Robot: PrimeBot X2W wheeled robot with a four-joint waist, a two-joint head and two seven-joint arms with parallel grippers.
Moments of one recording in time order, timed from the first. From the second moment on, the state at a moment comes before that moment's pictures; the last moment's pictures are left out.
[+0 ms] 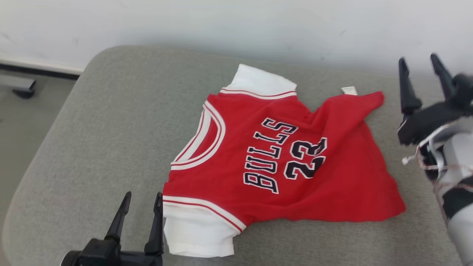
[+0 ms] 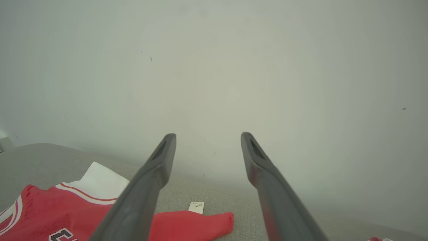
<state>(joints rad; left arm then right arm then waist) -0.06 0.05 -0.09 0.14 -0.18 -0.12 -0.26 -0.84 -0.37 0.20 0.84 0.30 0.13 -0.26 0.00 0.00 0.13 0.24</state>
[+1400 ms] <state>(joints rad) 0.09 0.11 0.02 0.12 -0.15 -0.13 -0.26 0.19 -0.06 -0.04 0.01 0.23 0.13 -0.19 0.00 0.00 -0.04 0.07</state>
